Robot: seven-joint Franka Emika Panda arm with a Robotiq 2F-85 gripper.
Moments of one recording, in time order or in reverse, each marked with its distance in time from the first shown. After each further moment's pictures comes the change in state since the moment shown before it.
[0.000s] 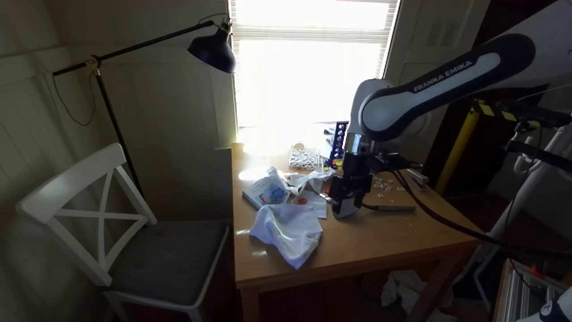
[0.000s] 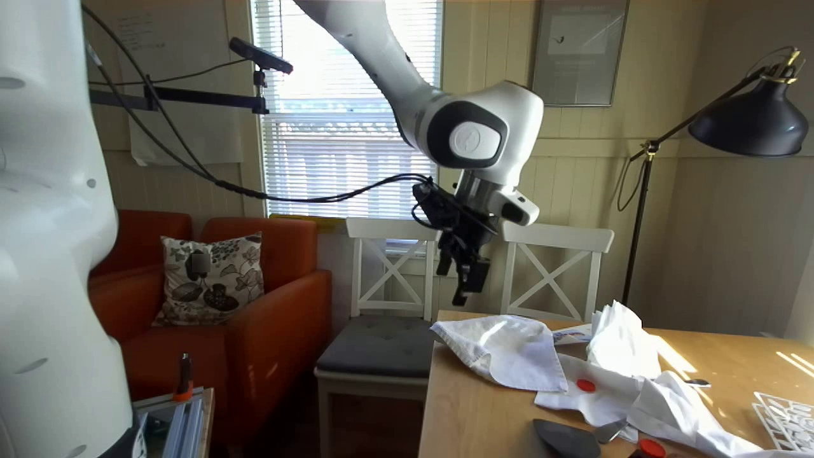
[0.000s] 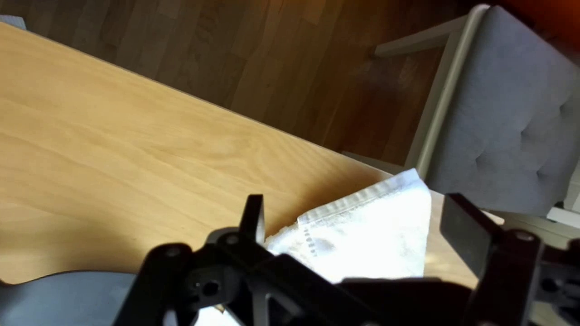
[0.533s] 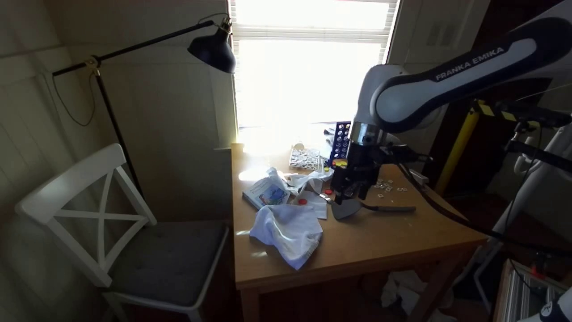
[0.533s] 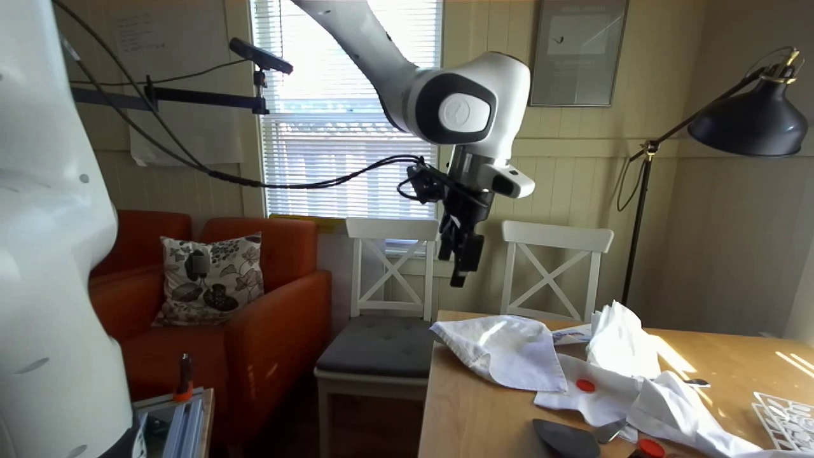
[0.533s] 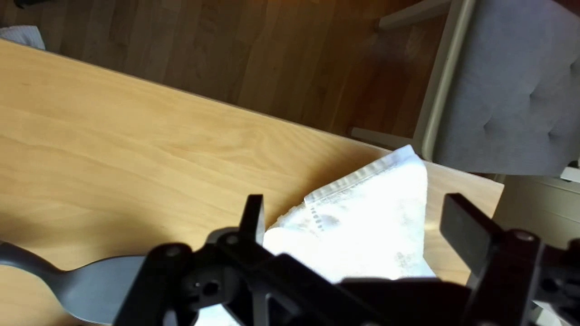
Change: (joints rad) arm 0.007 -0.102 0.008 -0.032 -0.052 0.001 0.161
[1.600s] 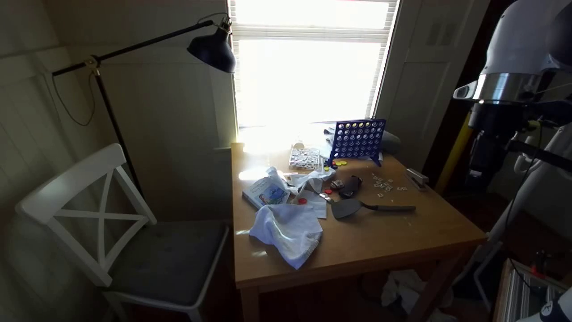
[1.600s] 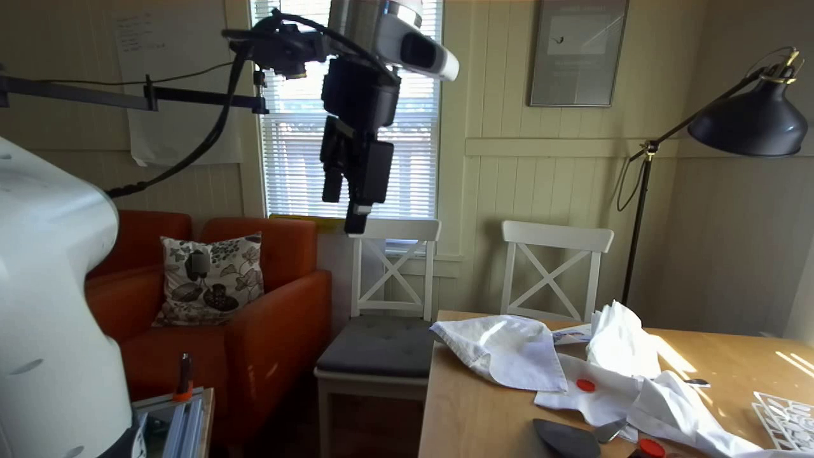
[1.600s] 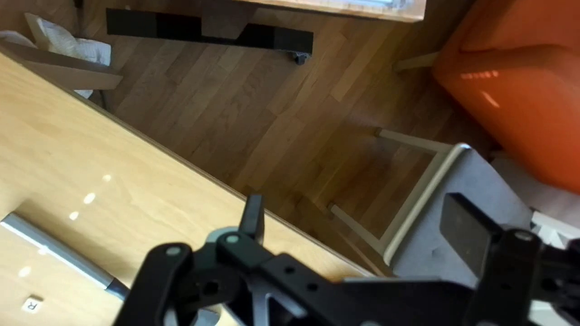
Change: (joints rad) arm -0.028 -0.768 -0.200 -0.323 -0.153 -0.525 -0.369
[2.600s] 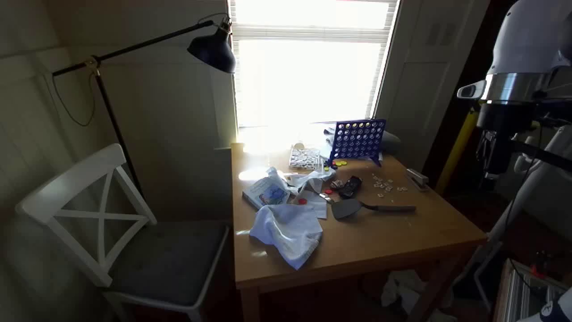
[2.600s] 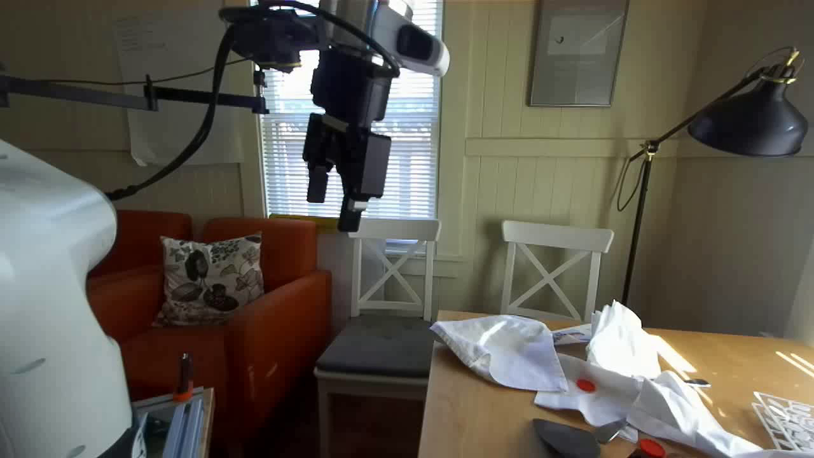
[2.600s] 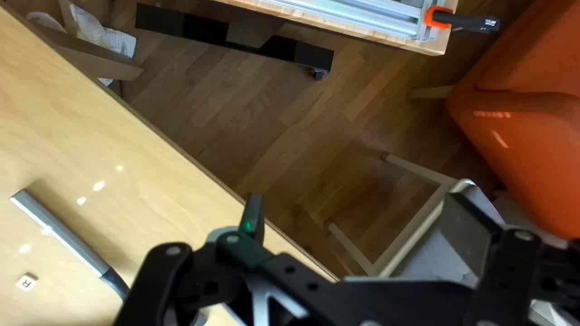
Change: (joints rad) arm 0.020 -0.038 -0.005 0.000 -0.066 -0.058 -0.107
